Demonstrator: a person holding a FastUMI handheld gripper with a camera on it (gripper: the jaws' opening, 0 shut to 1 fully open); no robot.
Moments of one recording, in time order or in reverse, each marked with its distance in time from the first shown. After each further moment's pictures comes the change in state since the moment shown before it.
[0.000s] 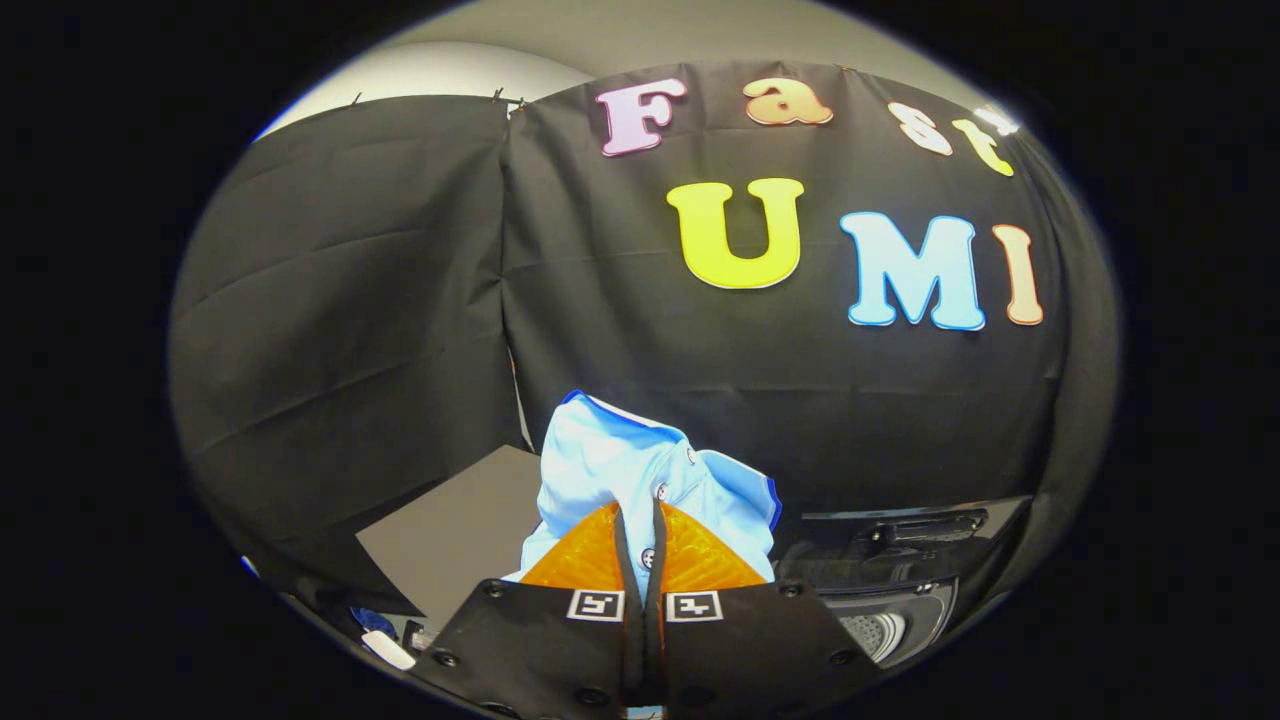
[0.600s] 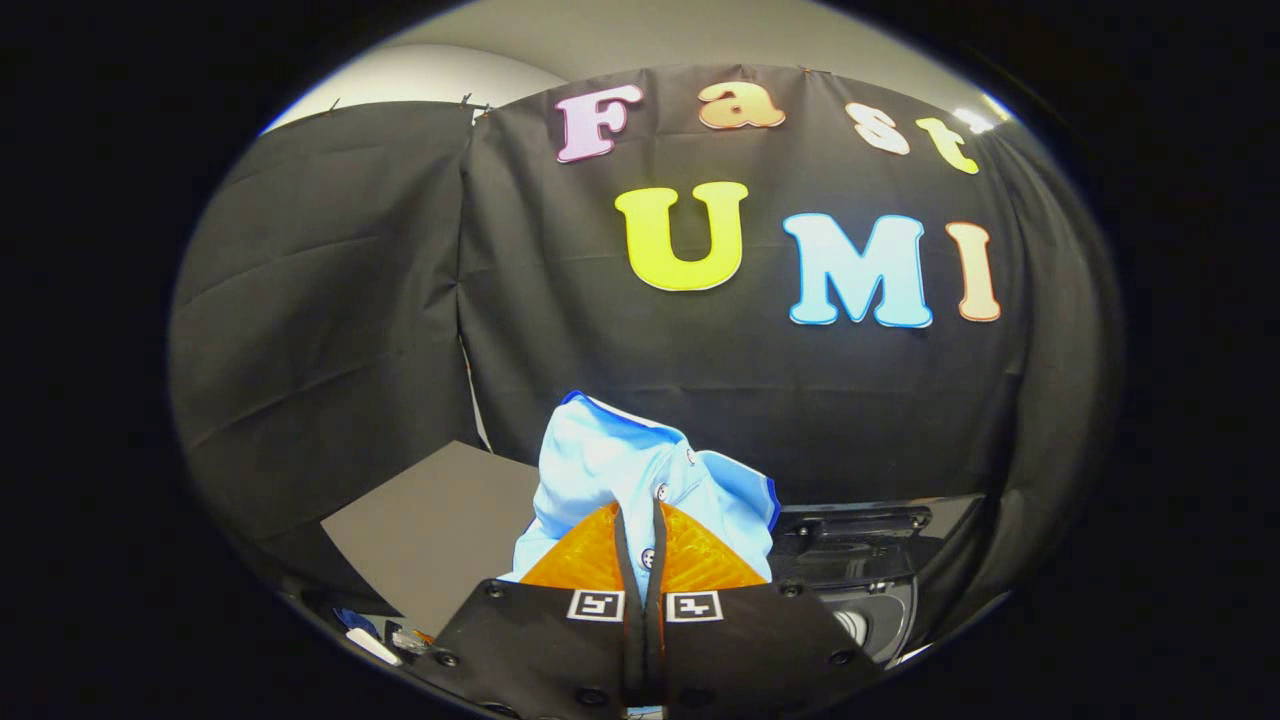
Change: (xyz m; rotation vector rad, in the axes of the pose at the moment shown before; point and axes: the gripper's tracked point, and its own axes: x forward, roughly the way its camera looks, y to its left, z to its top) arm -0.033 -0.072 -0.006 0.013 -0.006 -0.109
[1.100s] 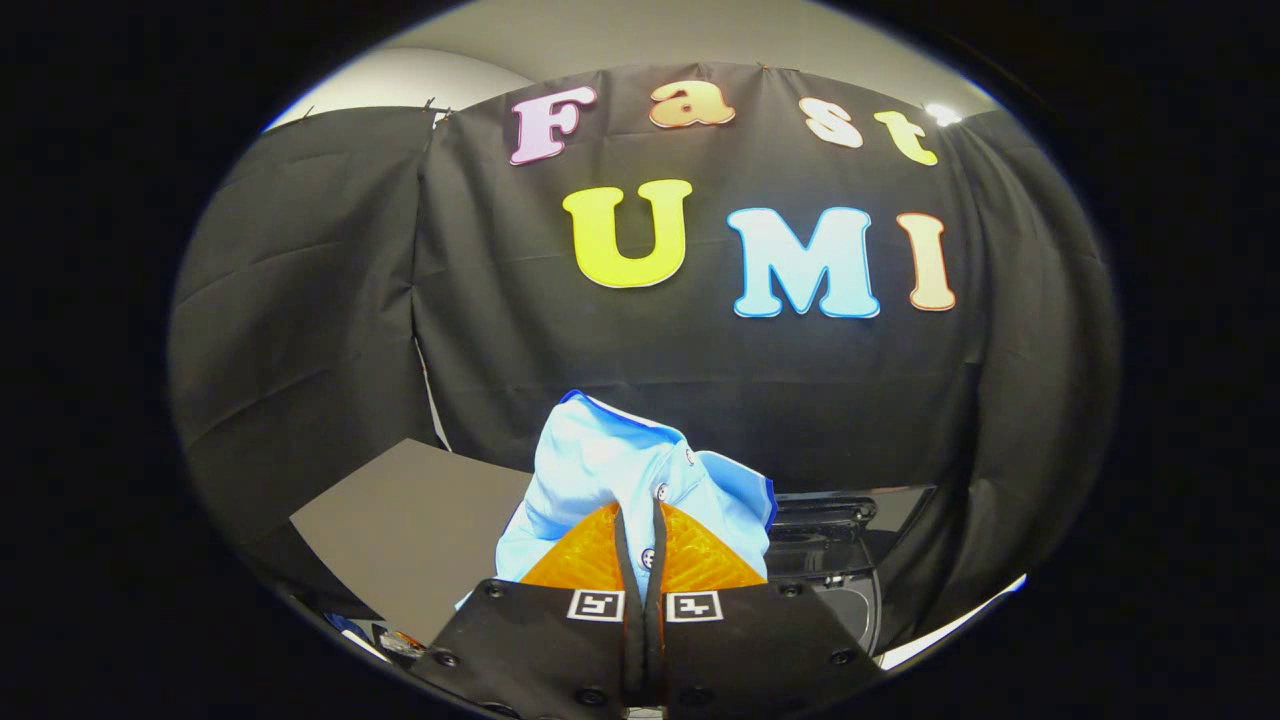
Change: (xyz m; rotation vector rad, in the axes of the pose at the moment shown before) arm -0.015 -0.060 -0.011 0.026 0.002 -0.101
